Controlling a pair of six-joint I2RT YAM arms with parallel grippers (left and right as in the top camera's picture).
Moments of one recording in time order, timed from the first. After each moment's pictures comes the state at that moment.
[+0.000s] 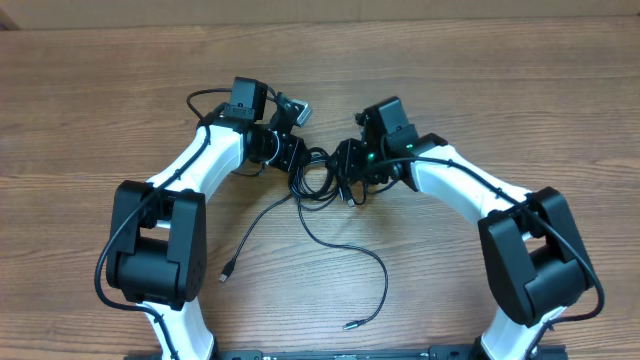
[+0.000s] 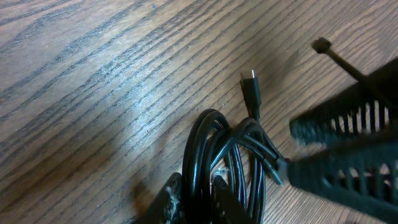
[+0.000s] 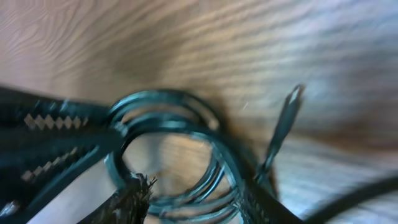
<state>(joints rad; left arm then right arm) -0.22 1.97 1.30 -0.53 0.56 0.16 0.45 1.89 1.18 -0.32 -0.36 0.65</state>
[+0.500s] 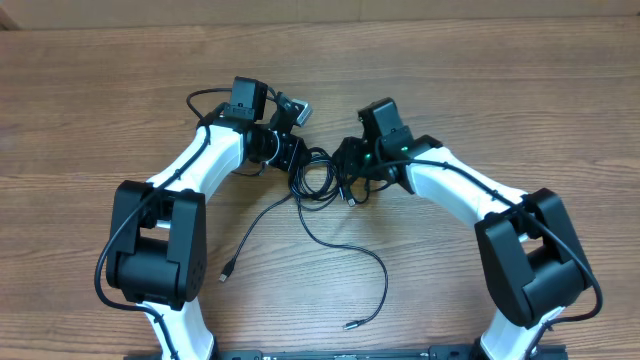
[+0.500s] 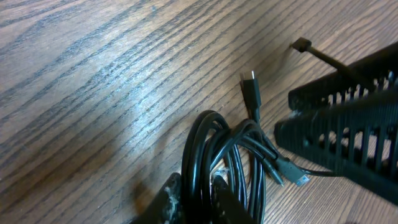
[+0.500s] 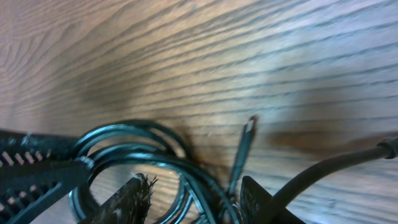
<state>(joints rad) -0.22 1.97 1.30 -0.52 0.56 0.16 0.48 1.89 1.18 -0.31 -0.22 0.65</state>
